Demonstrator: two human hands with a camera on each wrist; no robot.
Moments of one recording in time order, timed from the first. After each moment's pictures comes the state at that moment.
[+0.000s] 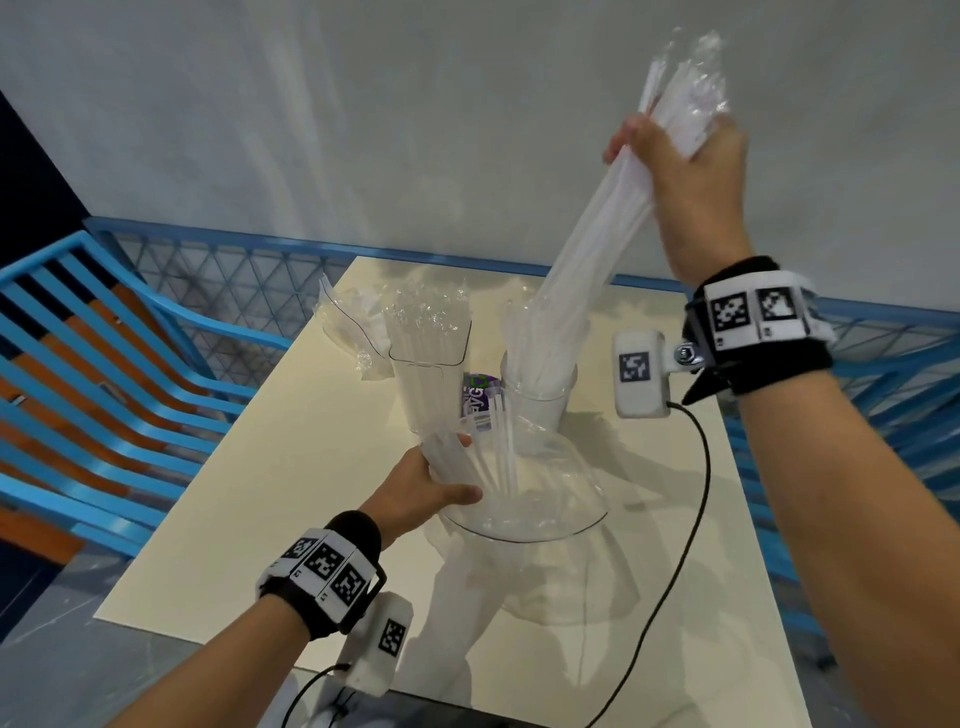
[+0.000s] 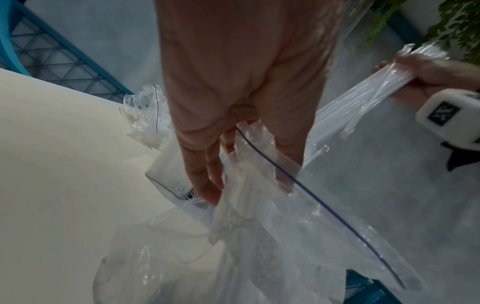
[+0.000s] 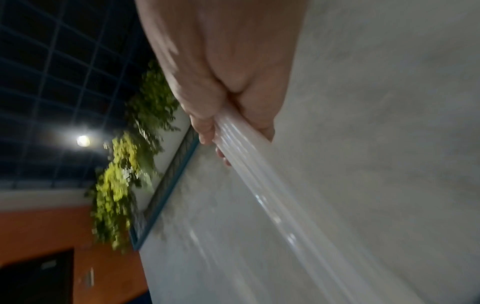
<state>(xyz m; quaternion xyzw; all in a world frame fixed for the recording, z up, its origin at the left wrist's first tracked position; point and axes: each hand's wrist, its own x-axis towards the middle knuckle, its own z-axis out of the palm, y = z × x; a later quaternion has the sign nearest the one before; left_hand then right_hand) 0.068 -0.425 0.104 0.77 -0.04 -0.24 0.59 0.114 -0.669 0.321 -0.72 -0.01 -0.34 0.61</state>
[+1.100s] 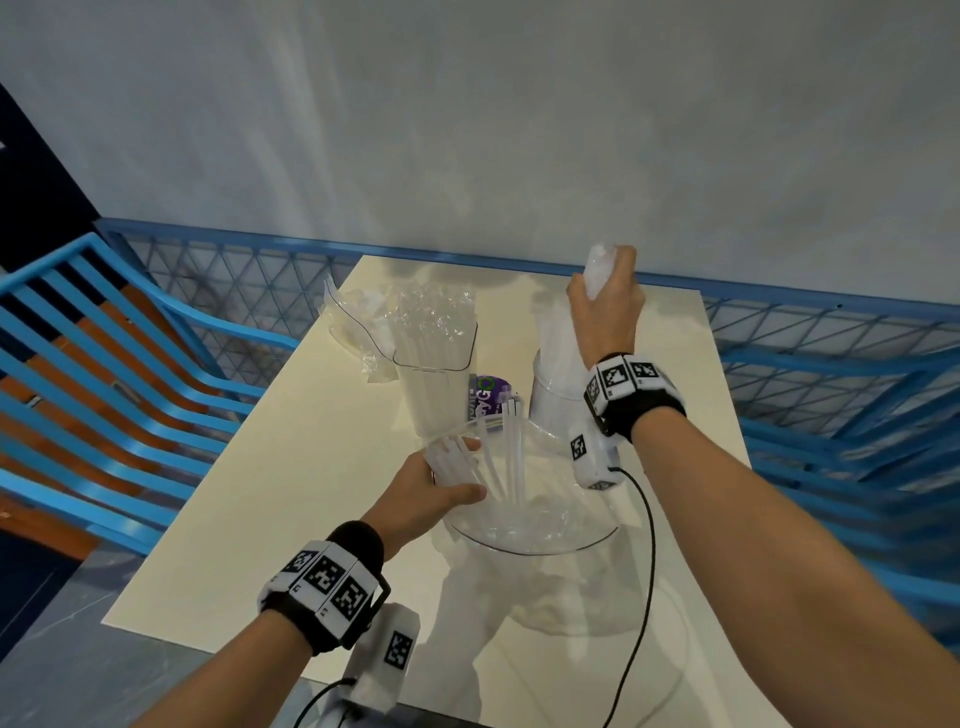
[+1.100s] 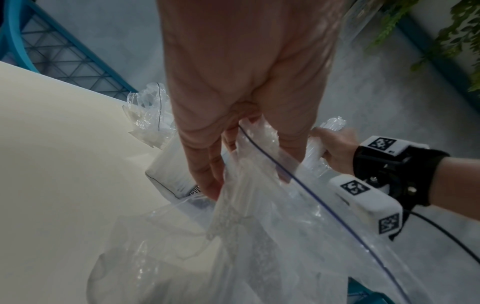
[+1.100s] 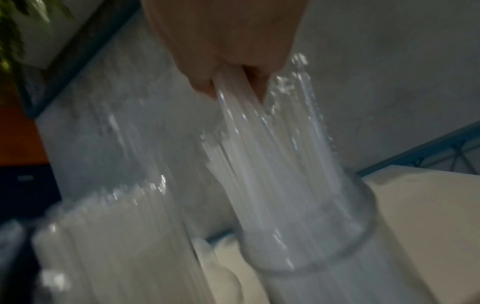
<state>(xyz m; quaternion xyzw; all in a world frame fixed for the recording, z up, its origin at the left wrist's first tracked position) 0.071 -0.429 0.109 0.75 -0.04 -0.23 0.62 0.171 -0.658 0.180 -0.81 0.13 -0.35 0.45</state>
